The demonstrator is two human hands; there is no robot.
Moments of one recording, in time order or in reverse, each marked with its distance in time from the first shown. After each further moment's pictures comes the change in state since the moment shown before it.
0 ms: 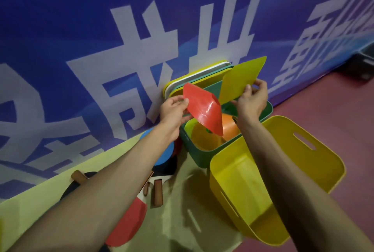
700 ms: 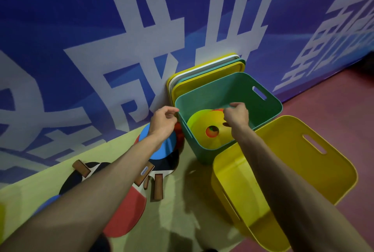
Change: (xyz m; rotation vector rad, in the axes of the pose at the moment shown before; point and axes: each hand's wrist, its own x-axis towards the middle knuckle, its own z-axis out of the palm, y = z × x) left_hand 0.018 -0.040 -0.054 0.681 0.068 0.161; right_hand -0.002 0.062 0.022 -0.445 -0.387 0.274
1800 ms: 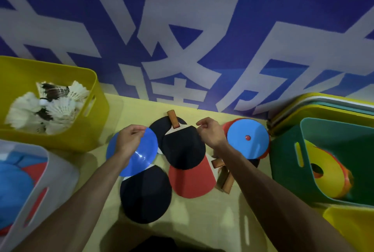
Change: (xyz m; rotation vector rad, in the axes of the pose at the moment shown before) left_hand -0.143 -0.265 -0.242 -0.379 0.605 -0.561; right_hand -0.204 0.019 0.280 -0.637 -0.848 -0.465
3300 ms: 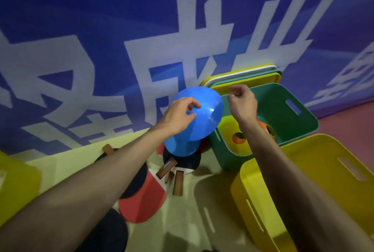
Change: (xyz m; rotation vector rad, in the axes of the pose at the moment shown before) left_hand -0.133 0.176 0.273 0.609 -0.620 1.012; right_hand -0.087 0.113 -0.254 0.374 0.891 0.052
